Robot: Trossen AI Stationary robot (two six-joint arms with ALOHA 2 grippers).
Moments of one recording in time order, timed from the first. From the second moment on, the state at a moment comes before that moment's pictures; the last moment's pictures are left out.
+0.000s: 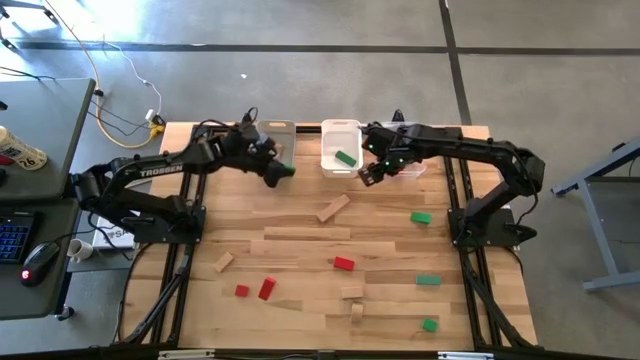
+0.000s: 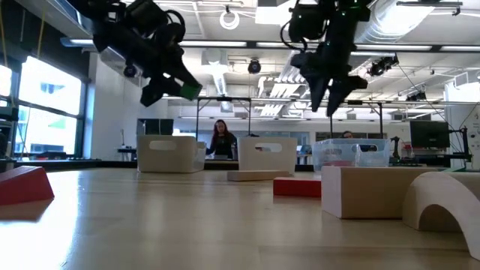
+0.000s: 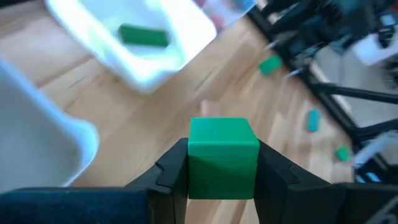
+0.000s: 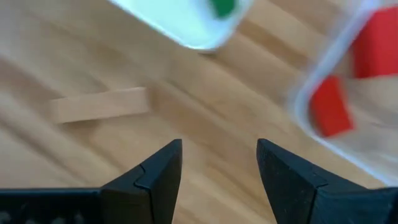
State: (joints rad) left arm 0.65 1.21 0.73 -0.14 0.37 -0.47; right arm -0.37 1.54 1.26 -0.98 0.02 0.63
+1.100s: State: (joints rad) left arm 0.68 1.21 0.73 0.31 0.68 -1.04; right arm -0.22 1.54 1.26 -0.01 -0.17 -0.01
